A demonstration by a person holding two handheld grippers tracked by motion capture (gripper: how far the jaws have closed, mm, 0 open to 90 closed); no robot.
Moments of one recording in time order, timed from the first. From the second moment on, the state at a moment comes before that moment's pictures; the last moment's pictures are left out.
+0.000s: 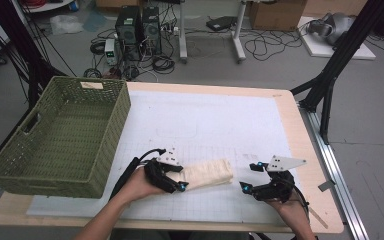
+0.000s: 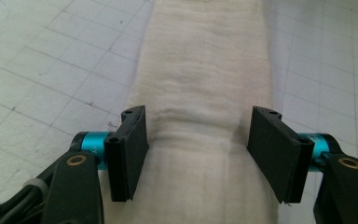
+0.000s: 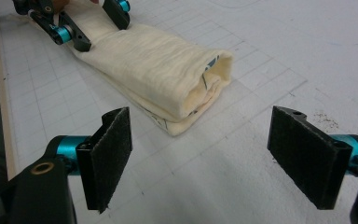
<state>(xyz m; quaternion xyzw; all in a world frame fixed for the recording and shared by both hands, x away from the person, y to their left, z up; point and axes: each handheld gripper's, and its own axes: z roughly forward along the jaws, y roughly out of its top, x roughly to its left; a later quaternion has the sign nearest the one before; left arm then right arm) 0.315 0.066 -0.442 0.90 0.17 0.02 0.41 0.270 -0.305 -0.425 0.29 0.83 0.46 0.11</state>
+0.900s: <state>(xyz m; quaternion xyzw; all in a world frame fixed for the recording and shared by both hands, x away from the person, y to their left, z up) 0.315 0.067 -0.444 0.90 0.17 0.05 0.40 0.269 -0.302 -0.423 0.29 0.83 0.46 0.11</state>
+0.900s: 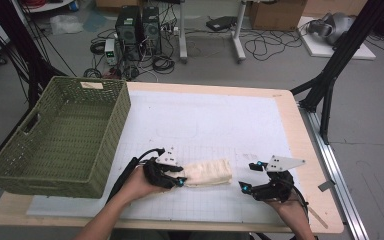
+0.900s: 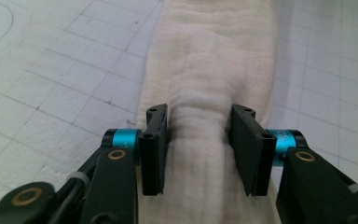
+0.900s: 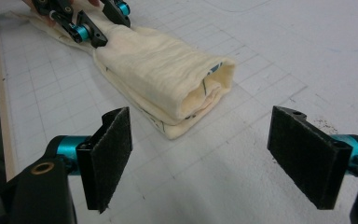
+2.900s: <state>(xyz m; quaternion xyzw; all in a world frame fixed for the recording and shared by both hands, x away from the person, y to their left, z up) 0.322 0.080 -0.428 0.90 0.18 0.01 0.39 0.272 -0.309 -0.422 0.29 0.82 0.47 0.11</state>
